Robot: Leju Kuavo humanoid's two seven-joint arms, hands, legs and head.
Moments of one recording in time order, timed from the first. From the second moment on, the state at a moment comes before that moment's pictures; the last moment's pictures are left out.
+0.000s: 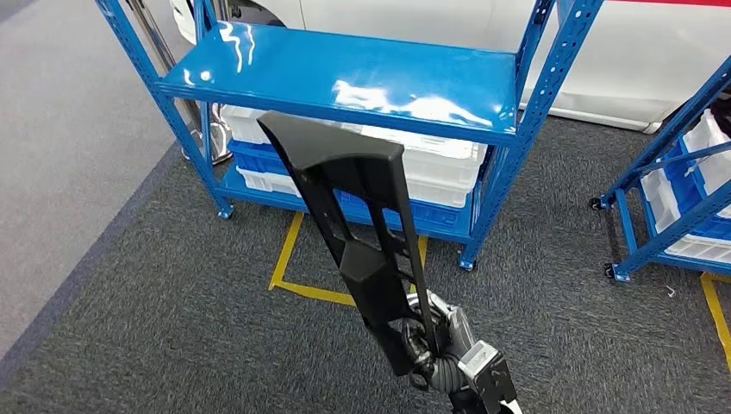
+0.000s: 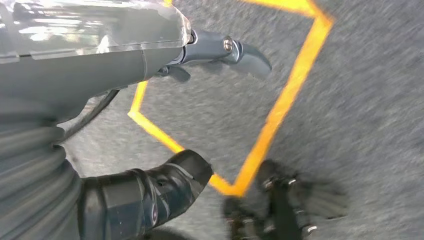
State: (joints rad) left arm -0.06 -0.13 1.15 -0.23 -0.90 0.10 -0.21; right arm 0.13 0.05 0.36 -1.71 0.08 0.08 -0.51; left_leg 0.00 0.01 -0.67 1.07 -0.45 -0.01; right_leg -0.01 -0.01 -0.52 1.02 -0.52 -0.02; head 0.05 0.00
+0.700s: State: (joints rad) left arm -0.06 -0.14 1.15 -0.23 -0.93 0.08 -0.21; right arm 0.16 0.05 0.35 -1.74 0.07 0.14 -0.54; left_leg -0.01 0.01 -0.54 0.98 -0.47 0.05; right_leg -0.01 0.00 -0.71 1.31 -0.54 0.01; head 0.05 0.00
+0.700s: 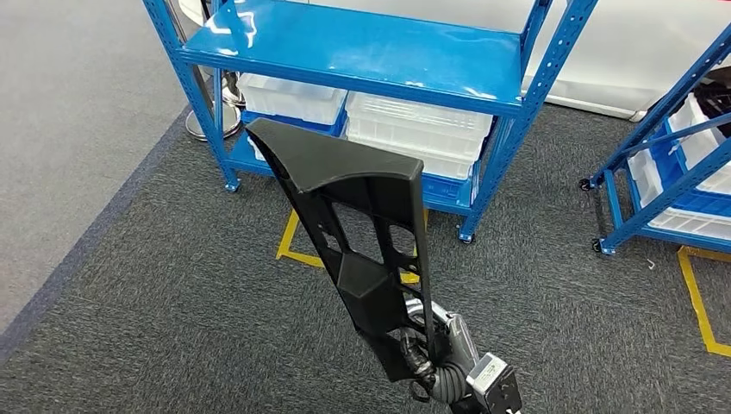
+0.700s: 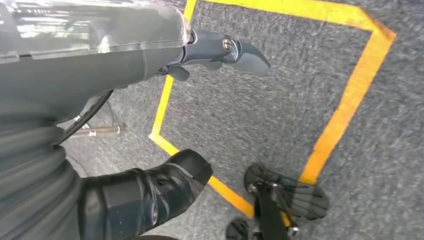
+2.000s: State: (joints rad) left arm -0.06 -0.17 1.14 -0.23 -0.99 0.12 -0.18; right arm 0.23 0.03 0.28 -1.81 0.09 0.15 -0.60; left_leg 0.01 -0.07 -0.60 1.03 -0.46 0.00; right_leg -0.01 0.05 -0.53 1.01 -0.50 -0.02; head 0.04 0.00
